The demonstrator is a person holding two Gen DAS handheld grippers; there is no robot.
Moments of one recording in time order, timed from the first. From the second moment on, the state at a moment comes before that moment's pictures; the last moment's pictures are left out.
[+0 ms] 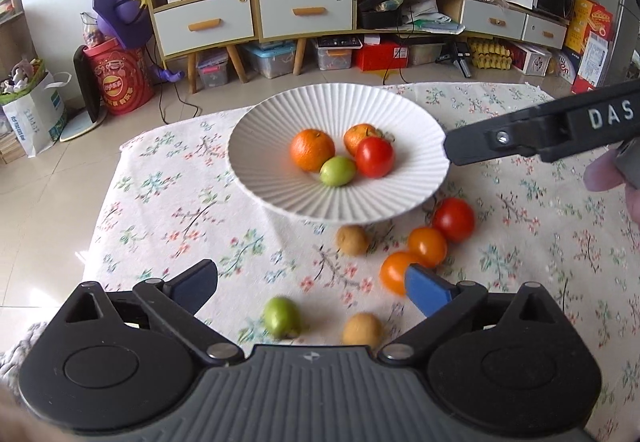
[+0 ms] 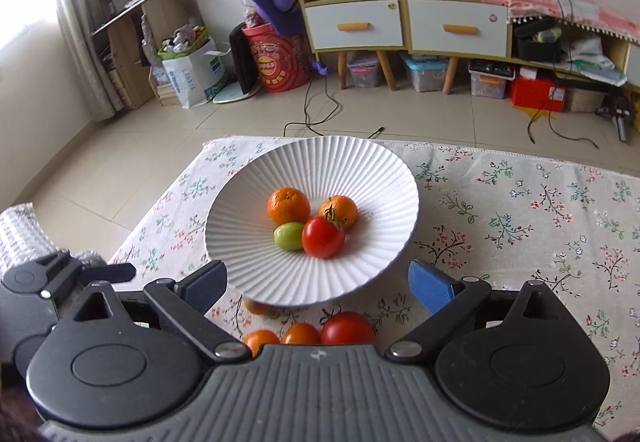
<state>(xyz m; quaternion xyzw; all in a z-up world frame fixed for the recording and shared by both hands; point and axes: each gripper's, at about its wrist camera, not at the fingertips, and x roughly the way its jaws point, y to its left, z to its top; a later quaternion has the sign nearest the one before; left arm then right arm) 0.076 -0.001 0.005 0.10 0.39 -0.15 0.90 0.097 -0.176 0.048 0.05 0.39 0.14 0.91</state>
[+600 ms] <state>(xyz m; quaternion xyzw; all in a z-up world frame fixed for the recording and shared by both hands) 0.044 0.054 0.007 0.08 0.45 -0.10 0.88 0.045 -0.144 0.040 0.00 0.40 0.22 0.89</state>
